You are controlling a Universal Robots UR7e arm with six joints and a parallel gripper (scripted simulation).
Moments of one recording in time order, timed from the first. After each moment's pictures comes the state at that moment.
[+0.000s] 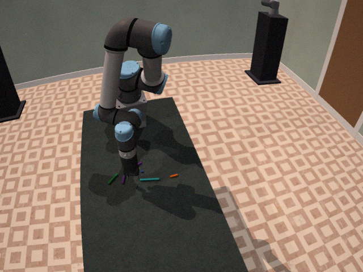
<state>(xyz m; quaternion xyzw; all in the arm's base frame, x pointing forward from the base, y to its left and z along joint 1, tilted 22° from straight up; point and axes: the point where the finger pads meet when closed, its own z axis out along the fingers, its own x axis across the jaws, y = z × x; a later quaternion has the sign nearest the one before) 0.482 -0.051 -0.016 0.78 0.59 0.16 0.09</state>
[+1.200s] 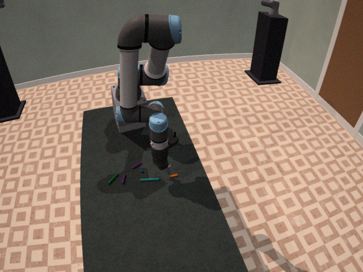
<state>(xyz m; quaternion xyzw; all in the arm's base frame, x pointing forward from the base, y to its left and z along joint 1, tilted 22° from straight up) 0.482 0.110 -0.004 0.97 0.17 0.19 0.01</state>
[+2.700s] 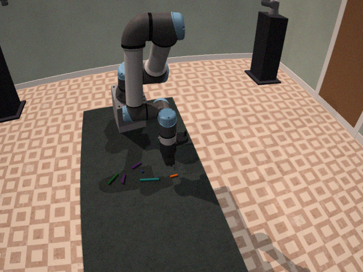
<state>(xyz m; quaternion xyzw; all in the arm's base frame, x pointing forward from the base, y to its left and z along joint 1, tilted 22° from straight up) 0.476 0.153 0.002 0.98 0.04 0.19 -0.01</state>
